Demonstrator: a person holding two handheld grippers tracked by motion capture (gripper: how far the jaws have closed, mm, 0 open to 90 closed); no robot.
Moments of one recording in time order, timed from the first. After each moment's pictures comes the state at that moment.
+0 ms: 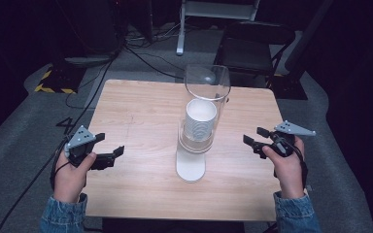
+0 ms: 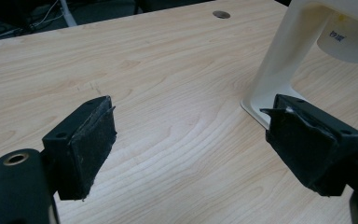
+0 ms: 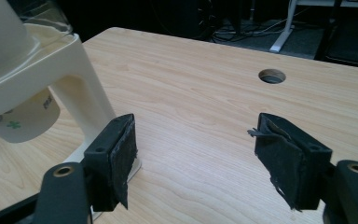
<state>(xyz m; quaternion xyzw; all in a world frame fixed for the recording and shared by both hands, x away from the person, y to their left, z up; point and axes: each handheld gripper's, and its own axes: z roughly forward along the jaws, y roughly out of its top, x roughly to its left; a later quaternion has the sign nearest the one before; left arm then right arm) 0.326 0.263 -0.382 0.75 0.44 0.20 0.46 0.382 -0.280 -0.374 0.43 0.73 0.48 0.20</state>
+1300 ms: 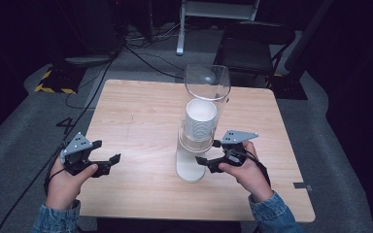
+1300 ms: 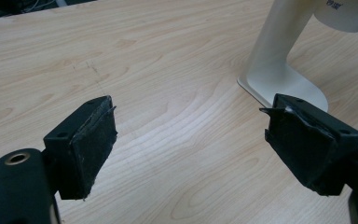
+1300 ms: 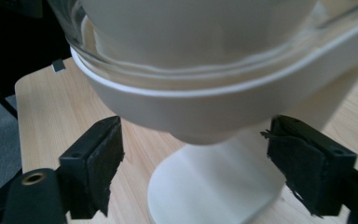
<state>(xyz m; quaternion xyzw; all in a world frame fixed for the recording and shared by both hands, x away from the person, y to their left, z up) 0.313 0.272 -0.389 0.77 0.43 0.18 0.44 0.373 -0.161 -0.397 0.27 0.83 0.49 0.09</state>
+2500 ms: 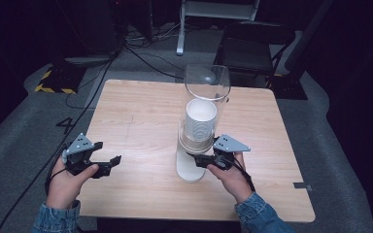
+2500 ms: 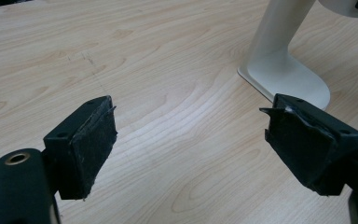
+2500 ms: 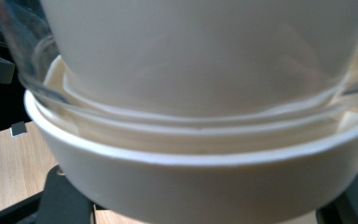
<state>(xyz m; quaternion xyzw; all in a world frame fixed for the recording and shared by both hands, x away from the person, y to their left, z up) 0.315 0.271 -0.394 0.78 0.43 0.17 0.43 0.373 -0.133 -0.428 0.27 0.73 0.59 0.20</state>
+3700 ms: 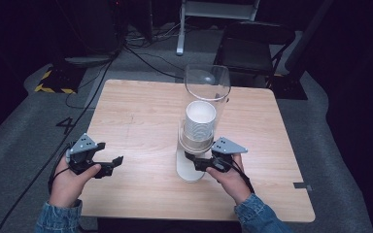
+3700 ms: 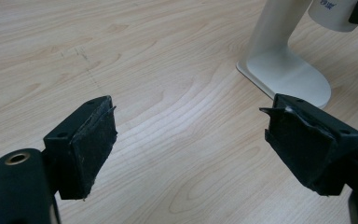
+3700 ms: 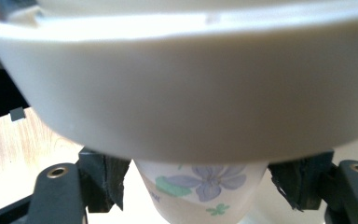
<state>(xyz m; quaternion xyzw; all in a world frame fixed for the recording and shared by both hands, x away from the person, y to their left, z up) 0.320 0.267 -0.399 0.78 0.43 0.16 0.42 0.372 -0.132 -0.441 0.28 0.75 0.58 0.18</state>
